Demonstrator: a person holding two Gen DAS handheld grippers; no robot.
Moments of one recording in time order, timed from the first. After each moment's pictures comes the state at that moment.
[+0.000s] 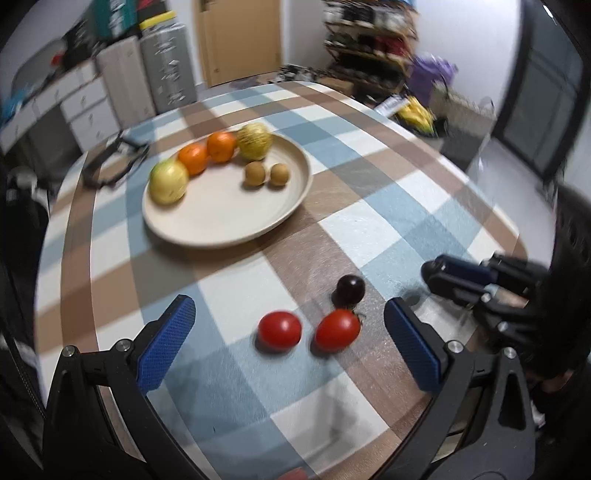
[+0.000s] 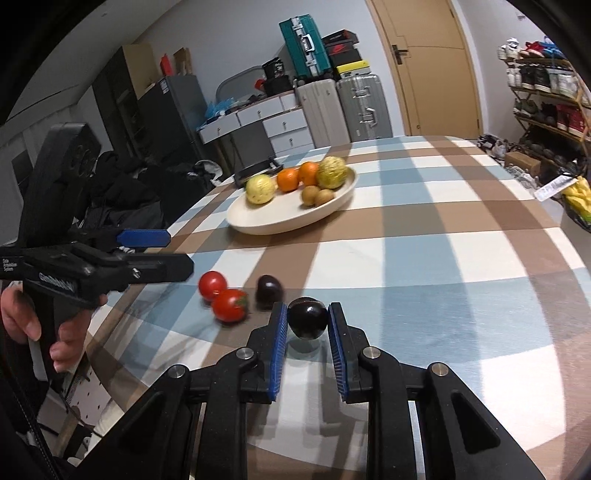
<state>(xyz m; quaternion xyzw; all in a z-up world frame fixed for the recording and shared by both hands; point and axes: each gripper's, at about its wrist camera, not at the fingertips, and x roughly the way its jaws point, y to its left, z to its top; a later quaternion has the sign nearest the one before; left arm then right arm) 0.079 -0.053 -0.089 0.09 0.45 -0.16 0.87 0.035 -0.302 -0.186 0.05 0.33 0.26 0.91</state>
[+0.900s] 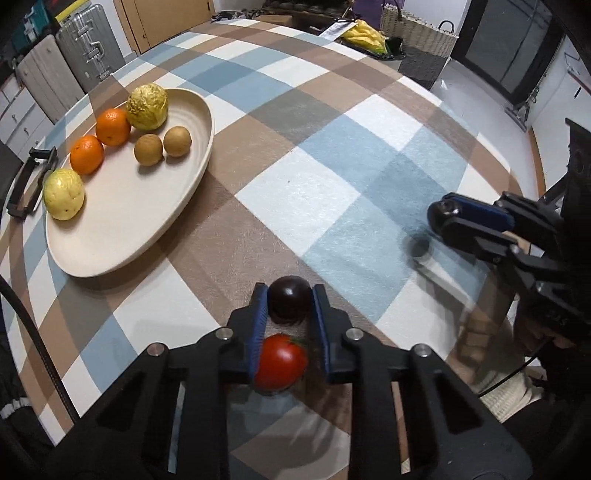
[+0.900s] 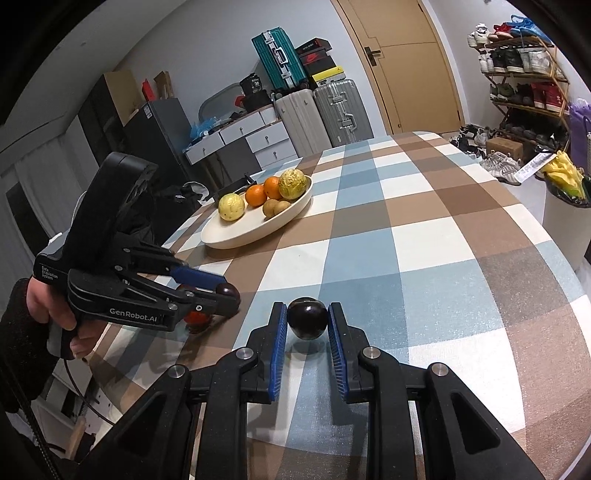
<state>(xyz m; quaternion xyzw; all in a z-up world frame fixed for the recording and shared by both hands) 0.121 -0.118 -0.134 0.15 0.55 -0.25 0.79 0.035 -0.353 -0.190 0.10 0.33 0.24 0.91</state>
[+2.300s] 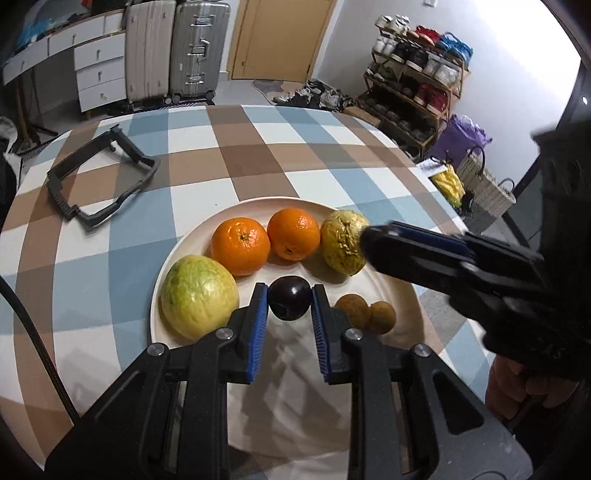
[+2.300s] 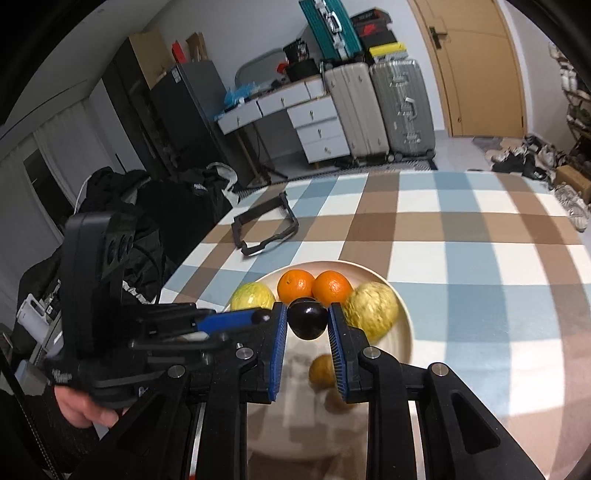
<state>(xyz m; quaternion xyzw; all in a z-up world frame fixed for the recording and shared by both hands) 0.284 0.011 -0.124 -0.06 0.46 -0.15 0.87 0.264 -0.211 -0.129 0.04 0.37 0.33 0.87</state>
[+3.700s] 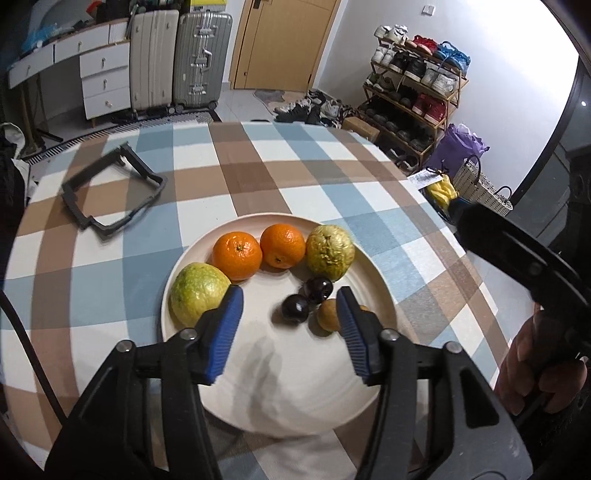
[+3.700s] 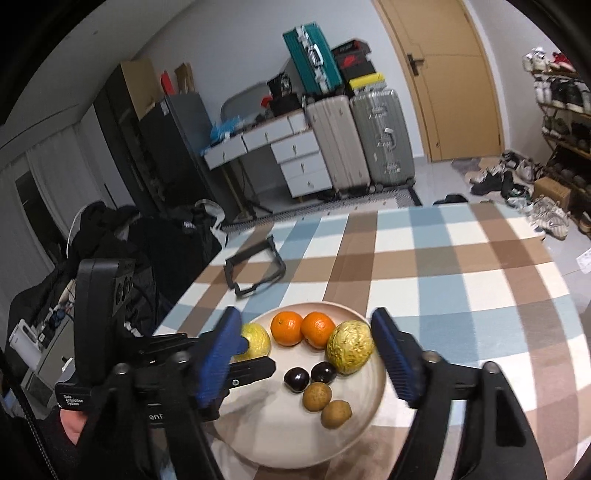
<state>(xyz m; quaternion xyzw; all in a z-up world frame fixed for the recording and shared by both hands) 0.258 0.011 -0.089 -0.07 0.43 -0.14 0.89 0.239 -0.238 -0.088 0.07 0.30 0.29 0.91</state>
